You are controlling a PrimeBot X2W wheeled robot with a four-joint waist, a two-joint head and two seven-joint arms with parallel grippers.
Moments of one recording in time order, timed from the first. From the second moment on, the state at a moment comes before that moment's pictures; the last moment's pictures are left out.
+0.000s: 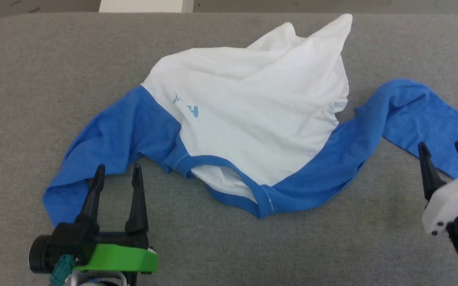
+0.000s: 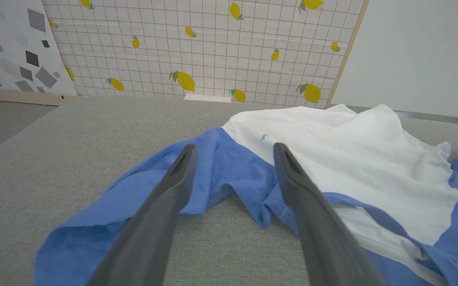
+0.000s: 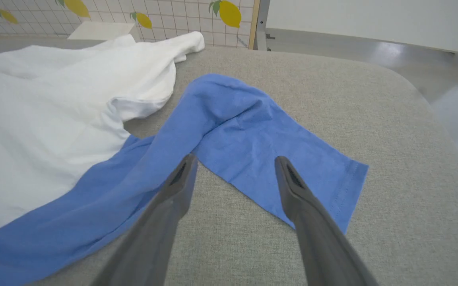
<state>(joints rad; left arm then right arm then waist) 0.04 0.32 -0.31 -0.22 -0.39 0.28 -0.26 -0.08 -0.07 -0.22 -0.26 0.05 0.13 0.46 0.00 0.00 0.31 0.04</state>
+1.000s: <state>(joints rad) -0.03 0.33 -0.34 -0.18 -0.37 0.25 -0.25 -0.42 -0.43 -0.38 0.00 0.02 0.13 0.70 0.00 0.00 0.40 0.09</state>
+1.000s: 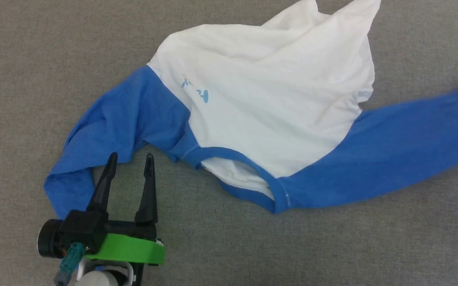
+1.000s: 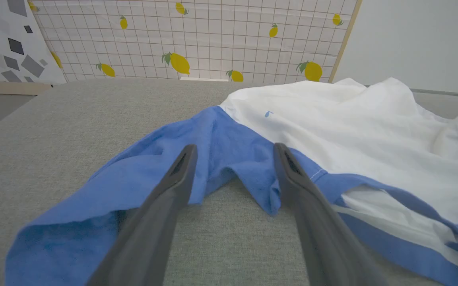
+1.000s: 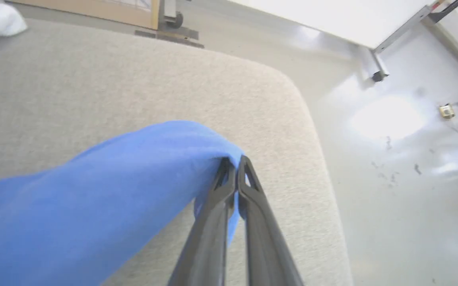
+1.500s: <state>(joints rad) -0.05 0.32 -0.37 -0.17 -0.37 0.24 -0.25 -0.56 -0.60 -0.48 0.25 -0.18 0.13 0.53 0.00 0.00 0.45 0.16</state>
